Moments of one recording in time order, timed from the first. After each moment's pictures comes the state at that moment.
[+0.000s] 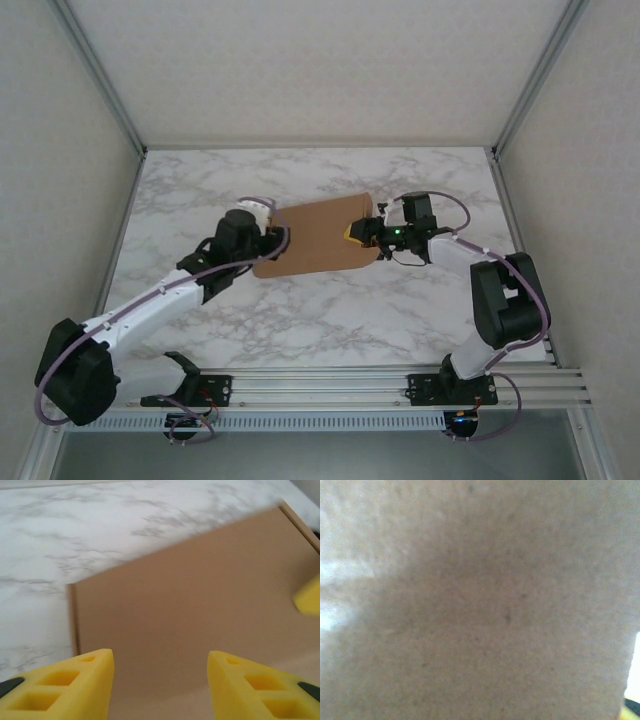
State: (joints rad) left arm -0.61 1.19 0.77 -0.10 -0.09 -0.19; right arm 0.30 1.62 0.88 -0.05 -0.91 0.83
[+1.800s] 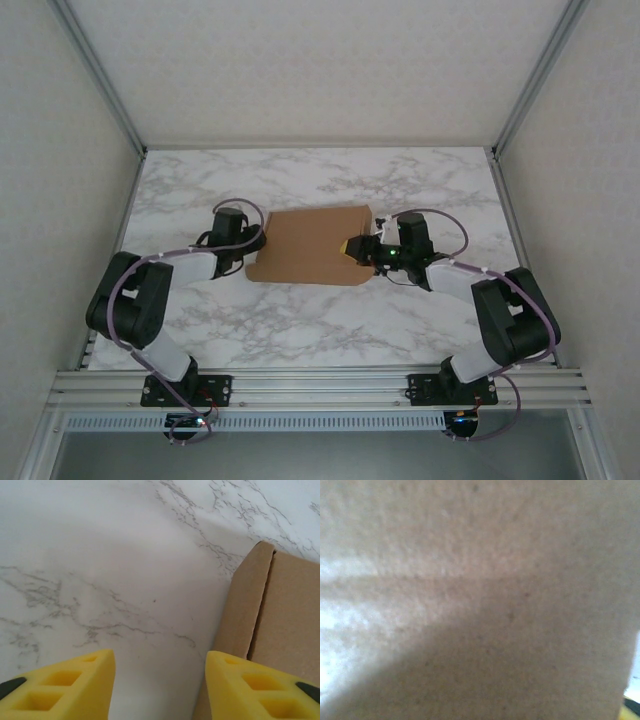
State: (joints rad) left arm -0.26 1.65 0.74 0.16 -0.02 -0.61; right arm 0.39 1.52 0.64 0.24 -0.76 0.89
